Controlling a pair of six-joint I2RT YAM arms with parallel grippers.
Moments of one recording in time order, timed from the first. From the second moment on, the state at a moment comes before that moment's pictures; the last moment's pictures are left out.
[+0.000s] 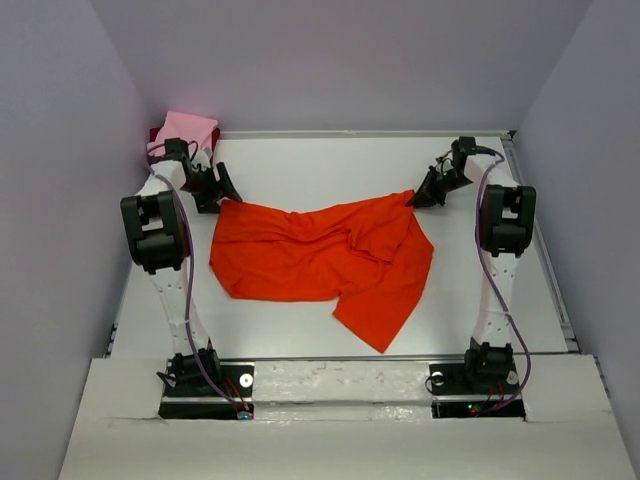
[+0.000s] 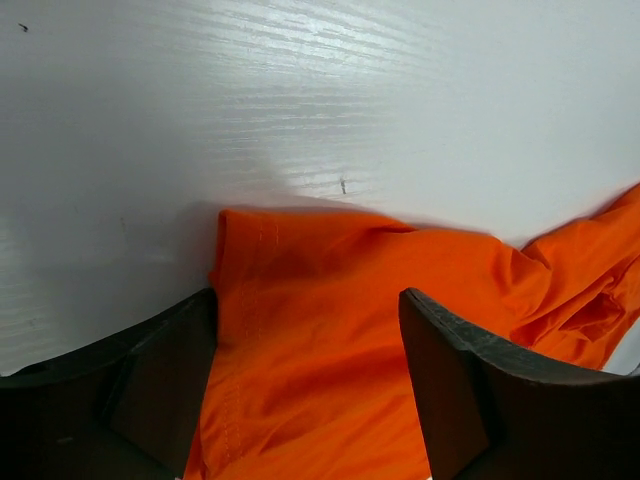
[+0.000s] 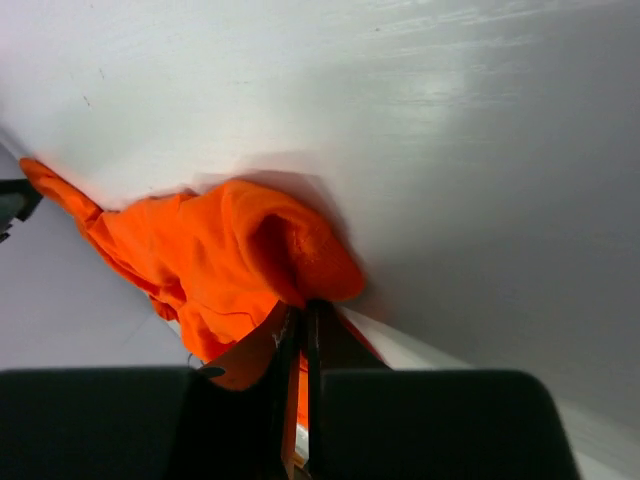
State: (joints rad) left arm 0.17 2.23 1.76 -0.73 0.54 -0.18; right arm -0.07 2.45 2.02 -0.91 -0.66 0.42
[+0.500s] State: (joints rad) left arm 0.17 2.26 1.76 -0.74 0.54 -0.17; right arm -0.06 2.47 2.06 -0.93 -0.63 0.41
